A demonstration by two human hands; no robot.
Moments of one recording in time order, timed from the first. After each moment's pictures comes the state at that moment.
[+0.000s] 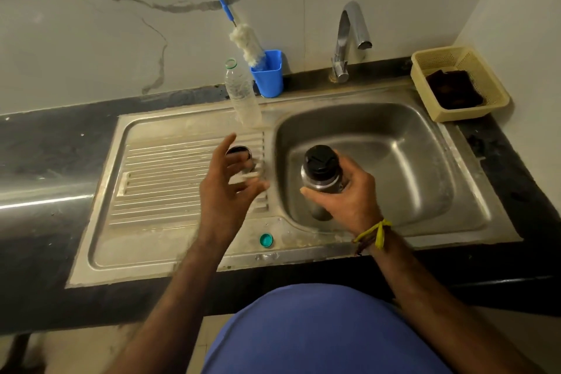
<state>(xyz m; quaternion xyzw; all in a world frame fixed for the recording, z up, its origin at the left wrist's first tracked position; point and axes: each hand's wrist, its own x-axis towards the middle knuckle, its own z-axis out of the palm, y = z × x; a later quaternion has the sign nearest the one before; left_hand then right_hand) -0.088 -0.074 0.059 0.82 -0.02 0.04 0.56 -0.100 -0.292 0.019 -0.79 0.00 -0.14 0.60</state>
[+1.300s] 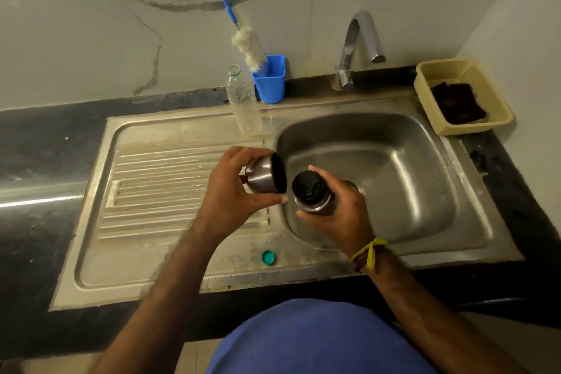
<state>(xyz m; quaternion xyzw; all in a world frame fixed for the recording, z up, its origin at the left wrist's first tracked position) -0.039 -0.062 0.068 0.85 -0.15 0.00 0.50 -0.084 -0.277 0.003 -0.85 -0.04 -0.10 0.52</state>
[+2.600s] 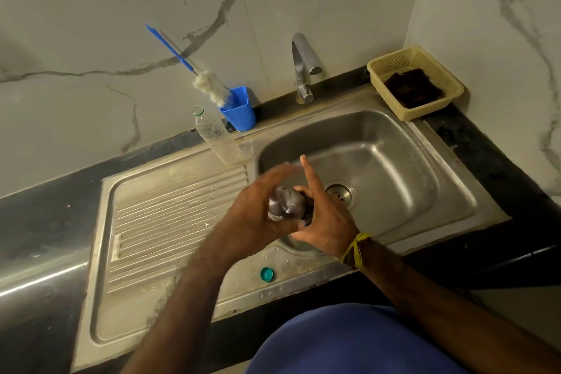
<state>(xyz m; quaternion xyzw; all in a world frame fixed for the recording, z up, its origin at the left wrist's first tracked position) -0.060 -0.128 0.122 0.89 -0.30 -0.15 0.32 -0.094 -0.289 0.007 -0.85 -0.03 -0.02 0.52</state>
